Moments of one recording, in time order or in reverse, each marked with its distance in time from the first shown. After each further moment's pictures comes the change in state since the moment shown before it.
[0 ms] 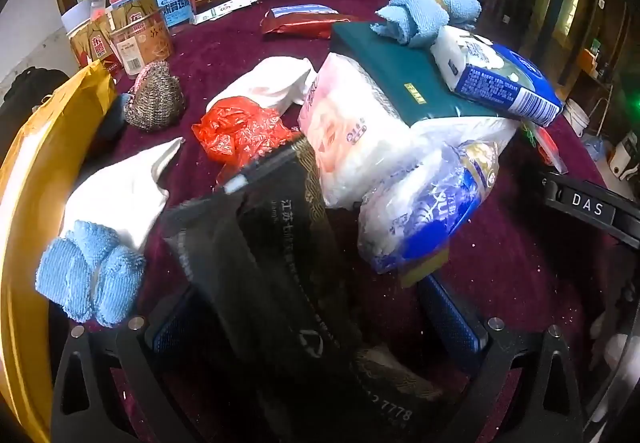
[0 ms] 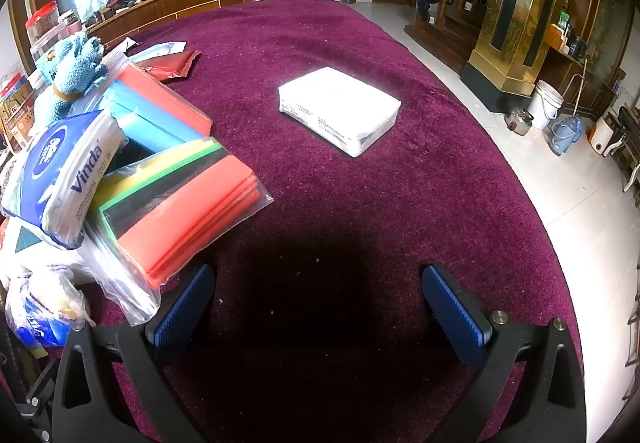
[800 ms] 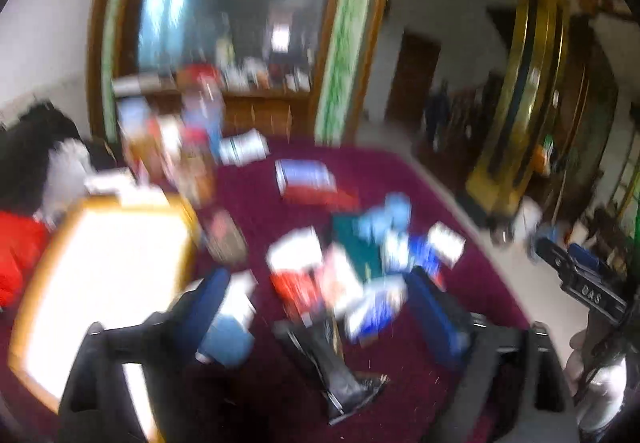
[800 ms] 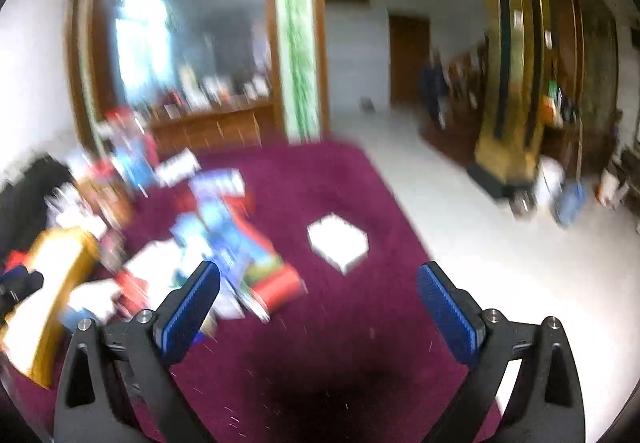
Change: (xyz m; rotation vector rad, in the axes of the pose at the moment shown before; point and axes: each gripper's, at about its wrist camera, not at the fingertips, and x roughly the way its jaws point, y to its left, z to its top) left arm -0.205 0.086 0.021 -0.086 -0.474 -0.150; right arm -0.208 -0.015 -0.027 -0.019 -0.498 0.107
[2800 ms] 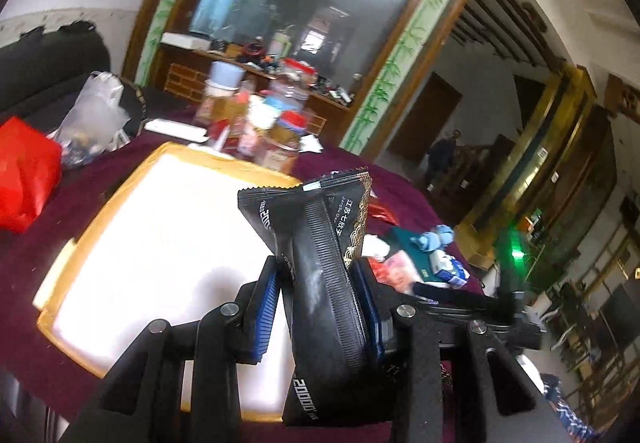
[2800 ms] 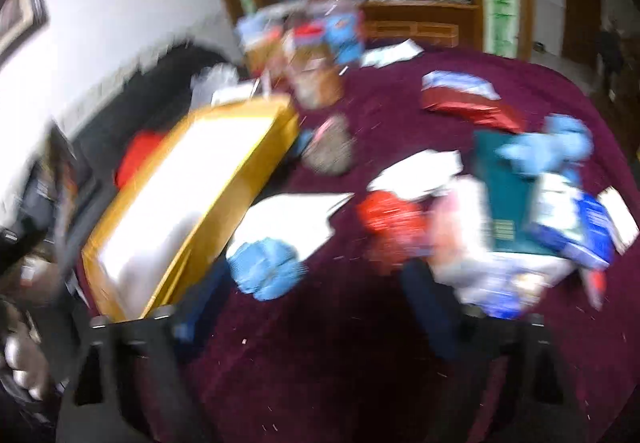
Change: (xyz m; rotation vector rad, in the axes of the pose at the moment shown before) left arm -0.056 0.165 -0.072 -0.288 -0.001 -0.087; right arm 0.110 0.236 -0.054 -0.263 0.470 0.566
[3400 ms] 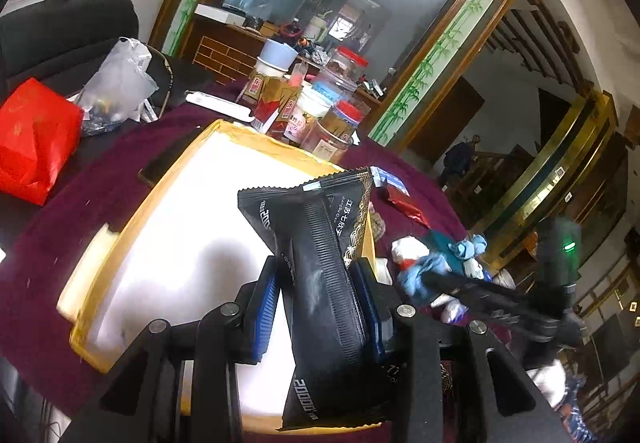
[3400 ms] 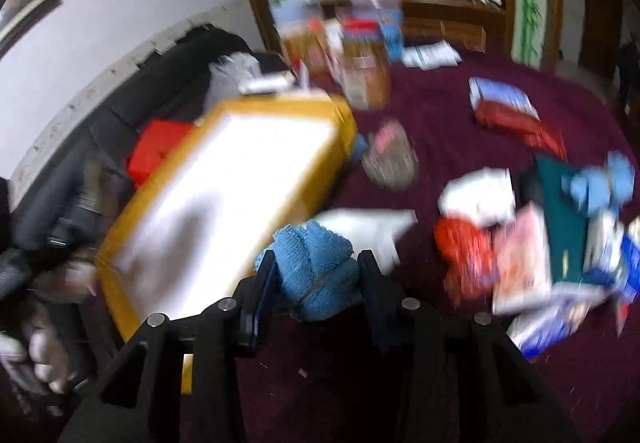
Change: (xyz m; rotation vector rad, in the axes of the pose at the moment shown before) left arm 0.024 0.063 0.020 -0.098 0.064 0.023; right arm 0.006 0.046 0.030 -0.040 -0.017 0.040
